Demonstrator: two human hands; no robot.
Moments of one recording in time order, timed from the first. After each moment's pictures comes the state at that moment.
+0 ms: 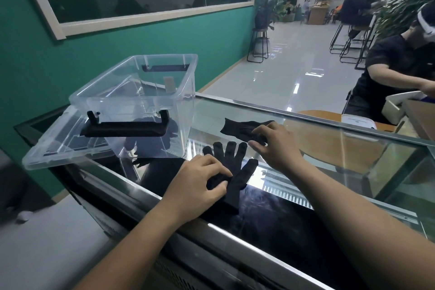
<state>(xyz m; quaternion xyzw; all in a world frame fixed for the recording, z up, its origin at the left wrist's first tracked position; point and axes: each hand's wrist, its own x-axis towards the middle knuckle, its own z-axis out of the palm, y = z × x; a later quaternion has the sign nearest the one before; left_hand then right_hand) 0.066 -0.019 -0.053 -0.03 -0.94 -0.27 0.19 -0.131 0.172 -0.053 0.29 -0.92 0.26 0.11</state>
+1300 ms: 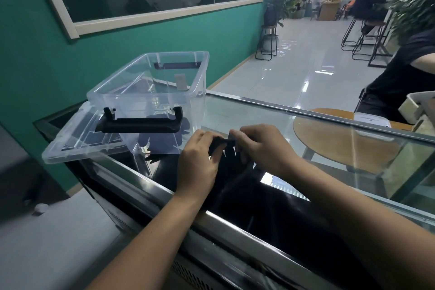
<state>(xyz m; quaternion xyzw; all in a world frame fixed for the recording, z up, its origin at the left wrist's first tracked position) 0.039 -0.026 -0.051 0.07 -0.86 -0.29 0.41 -0.050 0.137 0.007 0.36 -0.83 0.43 -0.04</state>
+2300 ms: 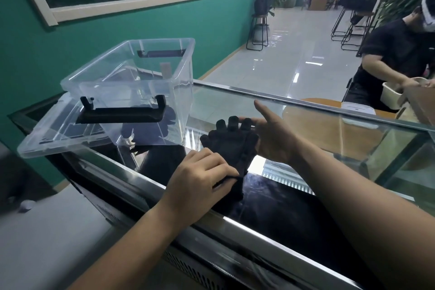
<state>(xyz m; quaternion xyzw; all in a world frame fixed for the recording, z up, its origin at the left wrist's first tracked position) 0.082 -0.004 -0.059 -0.18 -0.91 -0.14 0.36 -0.118 0.161 -0.033 0.13 -0.55 0.72 -0.41</state>
